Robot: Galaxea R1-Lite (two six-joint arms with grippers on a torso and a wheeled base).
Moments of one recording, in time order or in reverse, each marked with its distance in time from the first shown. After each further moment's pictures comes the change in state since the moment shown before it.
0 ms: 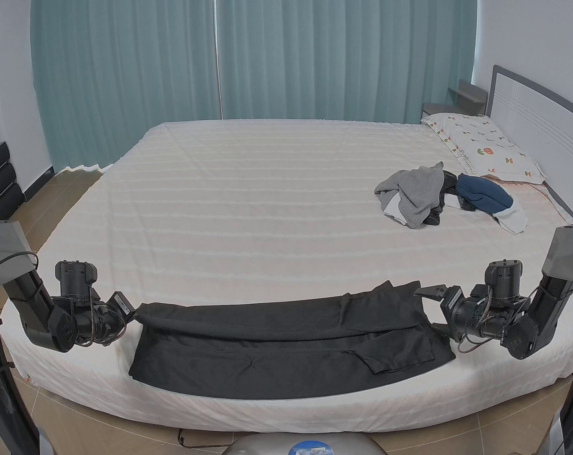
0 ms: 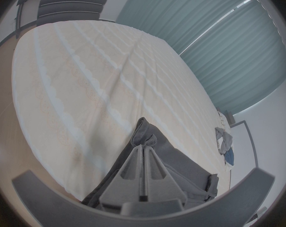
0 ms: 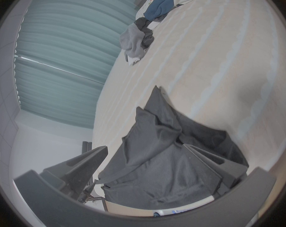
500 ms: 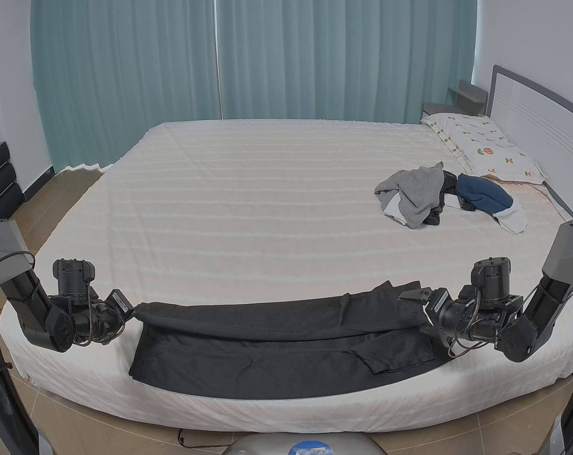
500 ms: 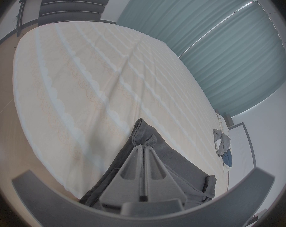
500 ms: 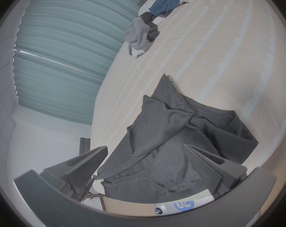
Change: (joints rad) left arm 0.001 -0.011 0.009 -0.001 0.001 0.000; right arm 0.087 -0.051 -0.019 0.087 -0.068 0.030
